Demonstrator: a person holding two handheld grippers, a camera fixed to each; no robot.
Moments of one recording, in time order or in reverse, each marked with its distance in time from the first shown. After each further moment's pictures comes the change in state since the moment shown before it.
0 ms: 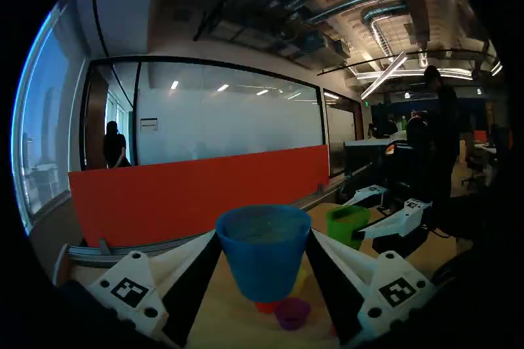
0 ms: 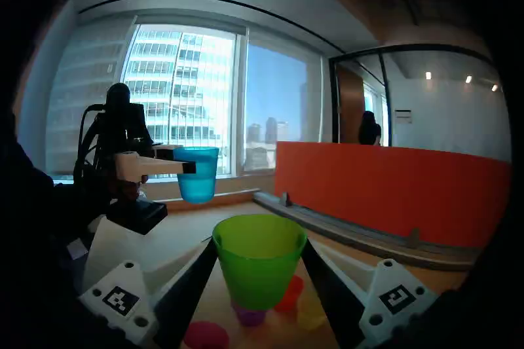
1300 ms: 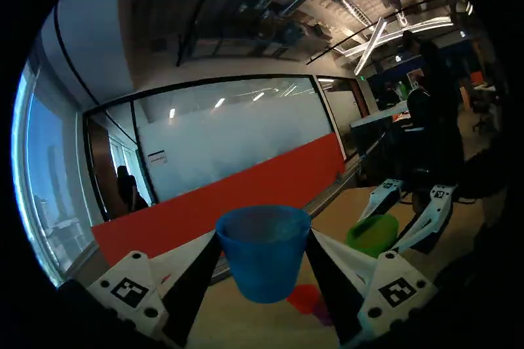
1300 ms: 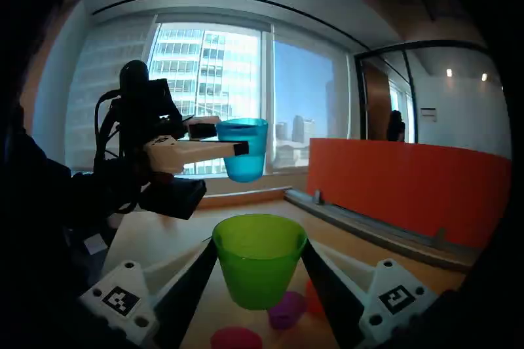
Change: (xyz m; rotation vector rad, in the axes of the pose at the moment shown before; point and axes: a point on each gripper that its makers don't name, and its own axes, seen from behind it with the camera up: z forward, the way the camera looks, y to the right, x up) left arm 0.030 -0.006 0.000 0.070 0.015 0.276; right arm -0.008 -0.057 0.016 0.147 -0.010 -0.008
